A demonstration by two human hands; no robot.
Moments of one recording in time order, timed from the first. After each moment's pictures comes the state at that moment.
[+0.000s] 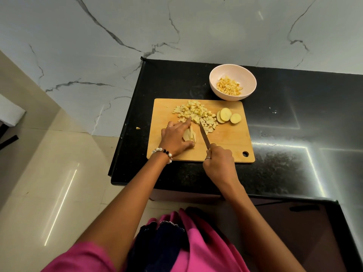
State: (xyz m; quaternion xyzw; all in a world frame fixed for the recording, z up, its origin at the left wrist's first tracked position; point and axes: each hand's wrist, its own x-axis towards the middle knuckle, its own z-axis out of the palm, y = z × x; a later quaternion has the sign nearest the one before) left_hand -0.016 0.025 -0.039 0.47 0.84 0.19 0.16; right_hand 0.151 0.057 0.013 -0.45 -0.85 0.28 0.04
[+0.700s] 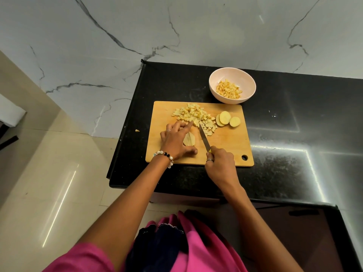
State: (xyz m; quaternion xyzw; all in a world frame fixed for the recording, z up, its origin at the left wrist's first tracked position) left_hand -0.008 0.029 -0.034 0.46 0.86 0.15 0.15; right_hand 0.154 0.066 0.006 -0.45 -0.83 0.32 0.08
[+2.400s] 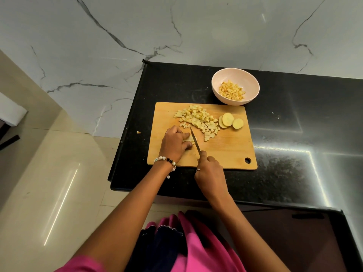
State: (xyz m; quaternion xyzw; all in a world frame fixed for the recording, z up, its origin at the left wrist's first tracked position) left_hand -0.010 0.023 -0.038 0.42 0.86 0.27 0.13; right_hand 0.137 0.041 -0.020 -0.40 -0.90 0.19 0.01
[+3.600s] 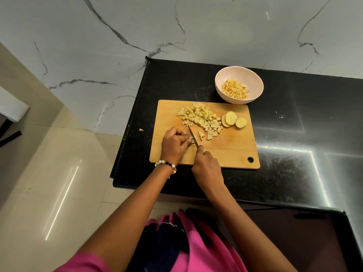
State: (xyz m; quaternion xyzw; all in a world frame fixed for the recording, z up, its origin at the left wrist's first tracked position) left_hand -0.006 0.014 -0.061 0.38 0.82 0.42 0.07; right_hand 0.120 0.040 -0.018 -0.37 -0.92 0.14 -0.03
